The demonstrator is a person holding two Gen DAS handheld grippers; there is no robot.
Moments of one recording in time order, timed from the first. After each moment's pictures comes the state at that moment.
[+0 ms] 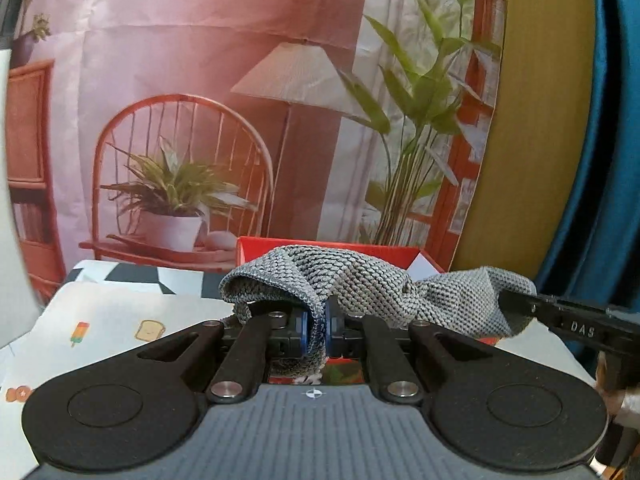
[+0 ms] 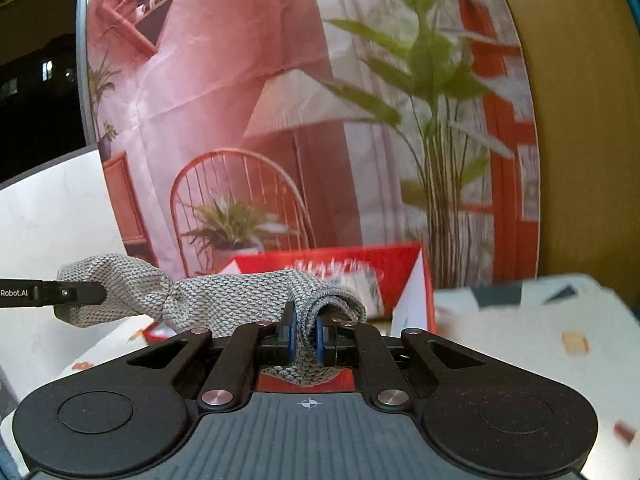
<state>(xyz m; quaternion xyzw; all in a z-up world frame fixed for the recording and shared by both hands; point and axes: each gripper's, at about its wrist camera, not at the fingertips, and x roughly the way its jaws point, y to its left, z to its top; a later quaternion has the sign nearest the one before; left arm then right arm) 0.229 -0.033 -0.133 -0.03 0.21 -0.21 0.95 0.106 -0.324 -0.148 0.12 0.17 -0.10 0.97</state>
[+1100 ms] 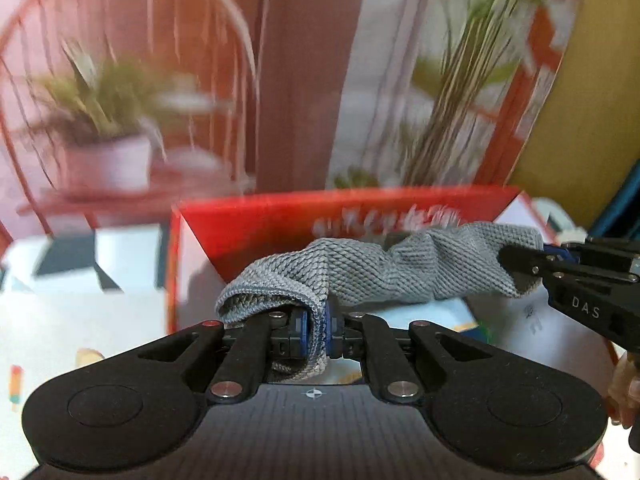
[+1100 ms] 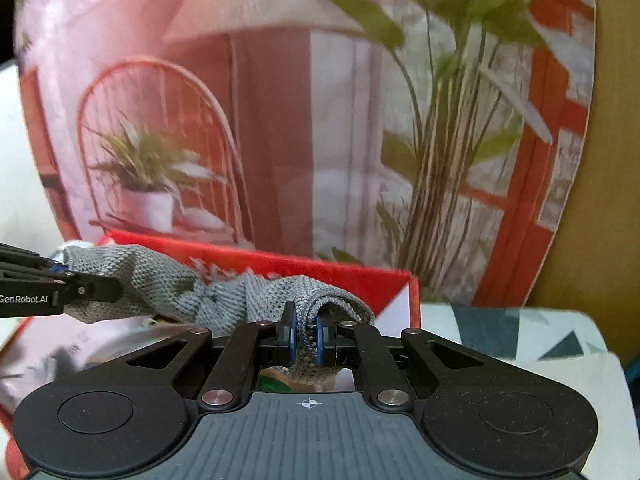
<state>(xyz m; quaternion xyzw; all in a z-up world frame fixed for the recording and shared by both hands) 0.464 -0.113 -0.193 0.04 0.42 -0.21 0.88 0.313 -0.398 -0.194 0.08 0.35 -0.16 0.92</state>
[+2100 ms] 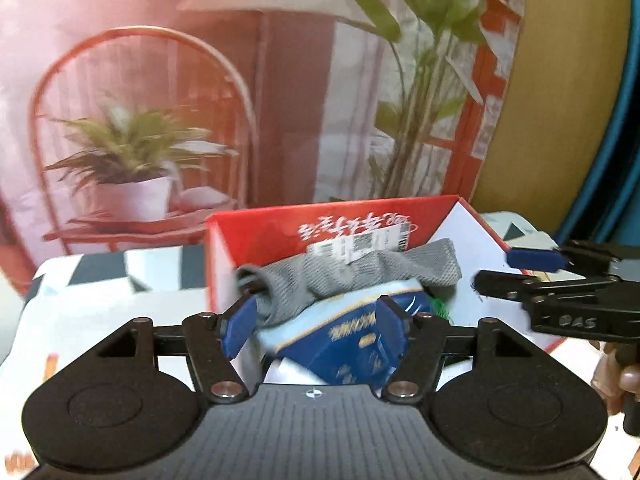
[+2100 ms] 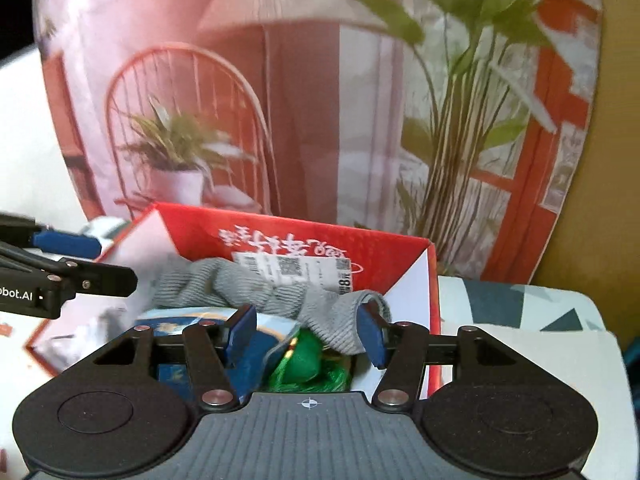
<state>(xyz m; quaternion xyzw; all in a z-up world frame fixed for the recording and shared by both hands) 0.356 -0.073 -0.135 0.05 0.34 -0.22 0.91 0.253 -0.354 -0.158 0.09 0.32 -0.13 0.93</state>
